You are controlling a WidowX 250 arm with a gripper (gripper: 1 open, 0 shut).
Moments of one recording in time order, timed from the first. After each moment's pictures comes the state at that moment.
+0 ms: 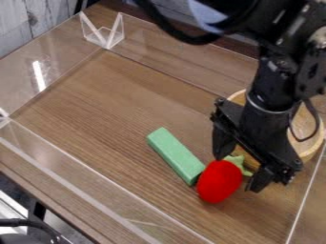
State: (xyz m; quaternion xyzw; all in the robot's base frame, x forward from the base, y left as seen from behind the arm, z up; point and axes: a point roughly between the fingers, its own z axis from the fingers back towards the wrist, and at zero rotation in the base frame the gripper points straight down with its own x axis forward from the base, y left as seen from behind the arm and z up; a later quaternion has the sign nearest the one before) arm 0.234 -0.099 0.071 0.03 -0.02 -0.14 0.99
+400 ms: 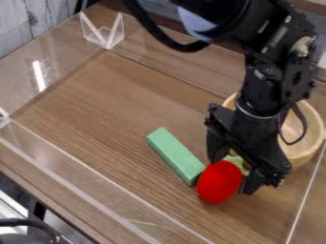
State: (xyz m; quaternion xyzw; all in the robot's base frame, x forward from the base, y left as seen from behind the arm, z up) arm 0.234 -0.097 0.063 0.02 -0.01 -0.16 0.99
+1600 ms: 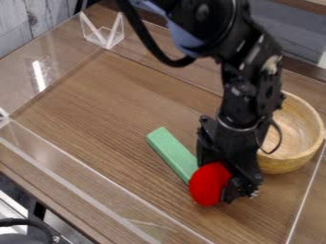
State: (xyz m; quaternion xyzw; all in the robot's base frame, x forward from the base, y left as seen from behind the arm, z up) arm 0.235 -0.081 0.030 0.00 0.00 -0.23 0.97
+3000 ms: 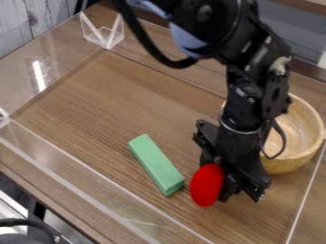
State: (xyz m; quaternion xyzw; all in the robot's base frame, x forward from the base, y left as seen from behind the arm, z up) arm 0.219 -0.091 0.044 0.00 0.02 -0.19 0.98
